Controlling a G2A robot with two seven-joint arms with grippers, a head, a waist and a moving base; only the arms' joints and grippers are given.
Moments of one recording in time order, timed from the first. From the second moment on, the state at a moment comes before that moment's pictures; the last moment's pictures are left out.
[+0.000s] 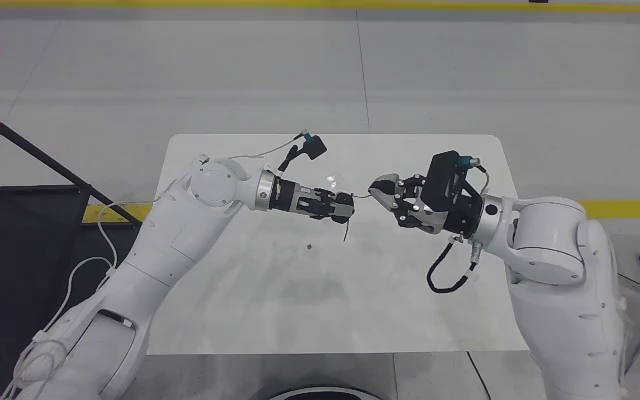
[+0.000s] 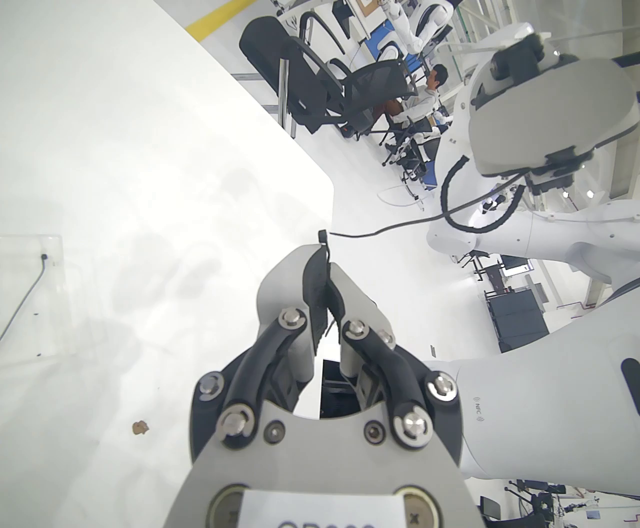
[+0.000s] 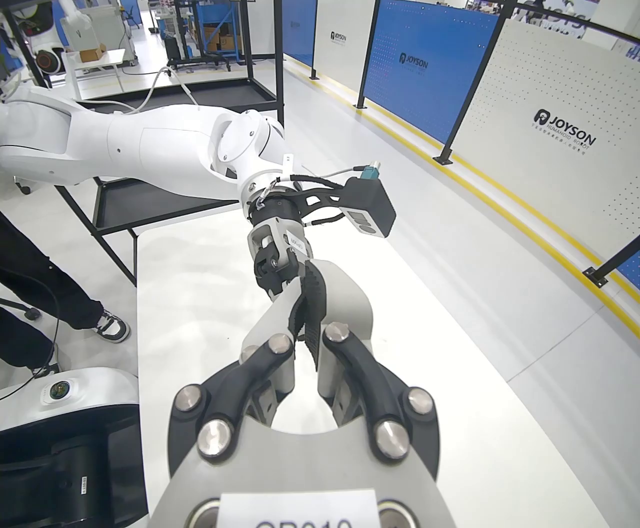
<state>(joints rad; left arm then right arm) 0.51 -1.20 -0.83 -1.10 -0.29 -0.63 -1.19 -0.97 -1.17 1.39 -1.89 -0.63 -0.80 0.81</state>
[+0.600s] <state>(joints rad) 0.51 -1.20 -0.83 -1.10 -0.29 -0.63 -1.19 -0.96 -1.14 1.36 -1.88 -0.66 -0.76 0.76</state>
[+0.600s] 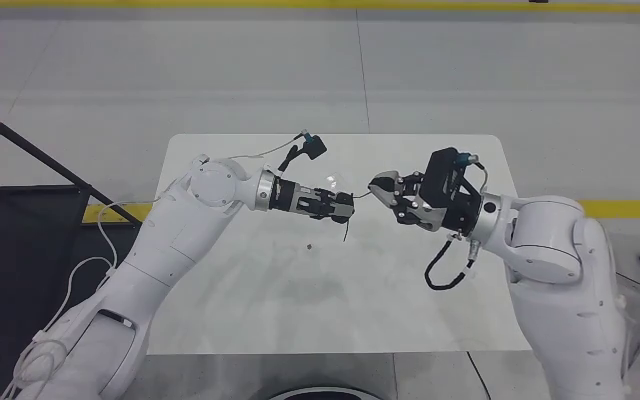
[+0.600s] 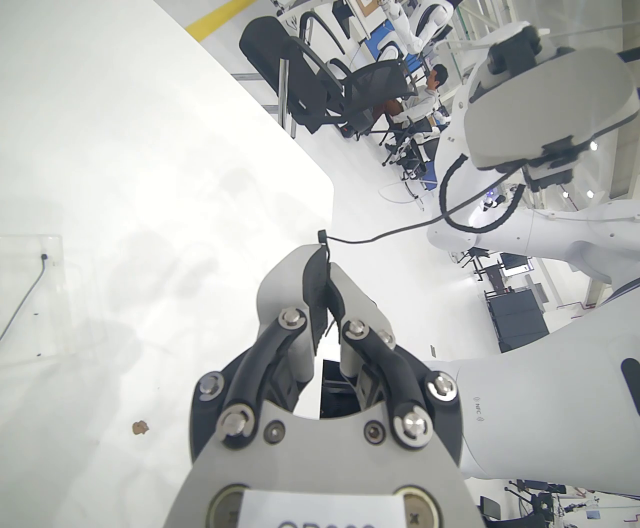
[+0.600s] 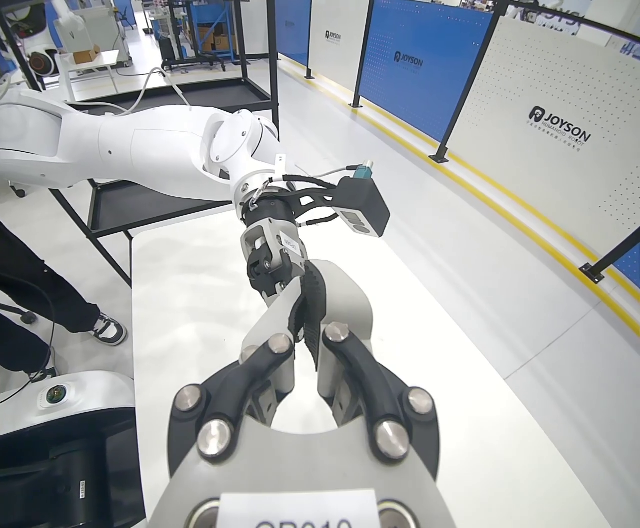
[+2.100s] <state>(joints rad) 0.51 -1.20 -0.83 -1.10 -0.29 -0.63 -1.18 -1.01 -1.12 1.31 -1.97 -1.01 -0.61 0.57</state>
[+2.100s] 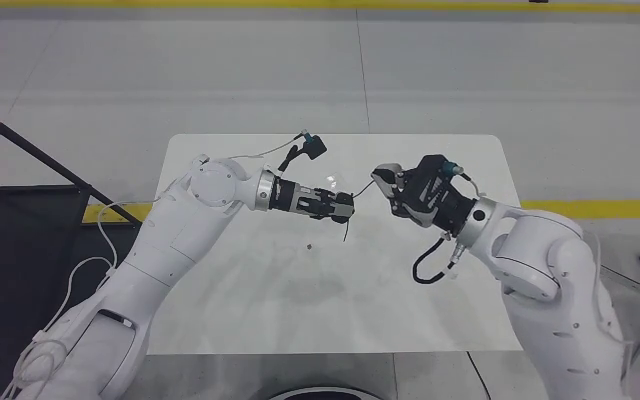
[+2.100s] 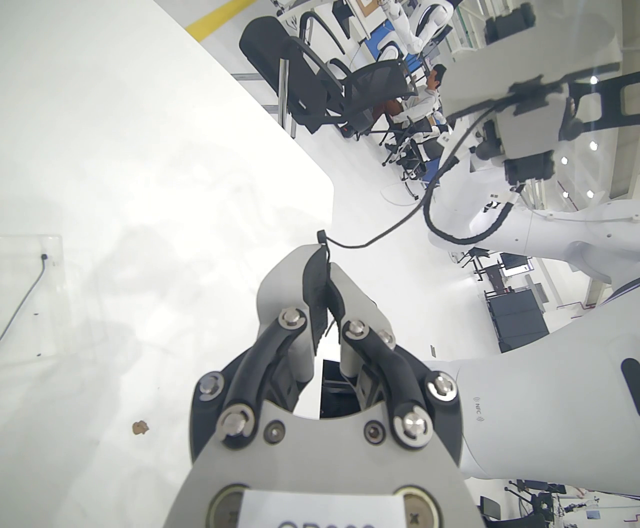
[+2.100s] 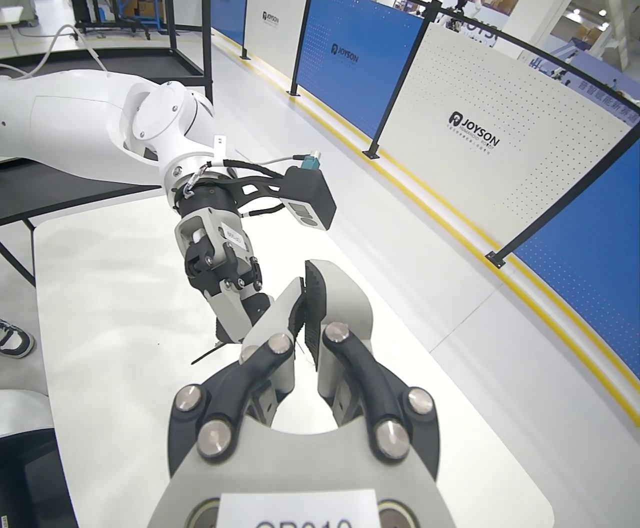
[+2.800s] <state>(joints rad) 0.57 -1.18 -0.86 -1.19 -0.23 -0.59 -1.15 -1.03 -1.11 1.30 -2.00 -1.15 -0.53 0.49</state>
